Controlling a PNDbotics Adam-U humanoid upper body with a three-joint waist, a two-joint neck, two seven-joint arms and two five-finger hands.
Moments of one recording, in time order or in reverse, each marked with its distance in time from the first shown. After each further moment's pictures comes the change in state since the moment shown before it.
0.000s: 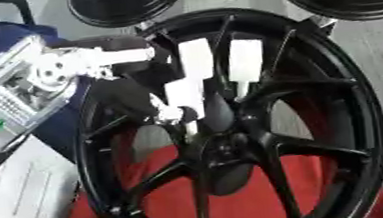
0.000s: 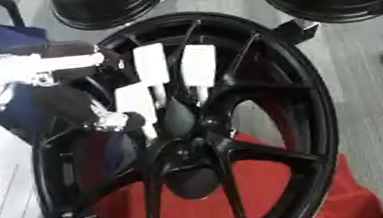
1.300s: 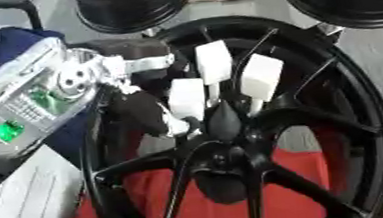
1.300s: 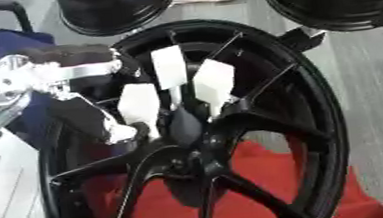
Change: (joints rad) left arm -0.023 -0.011 -0.010 -0.019 -0.141 -0.055 -0.055; right arm 0.001 0.002 0.000 0.000 0.000 0.004 -0.005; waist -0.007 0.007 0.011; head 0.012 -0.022
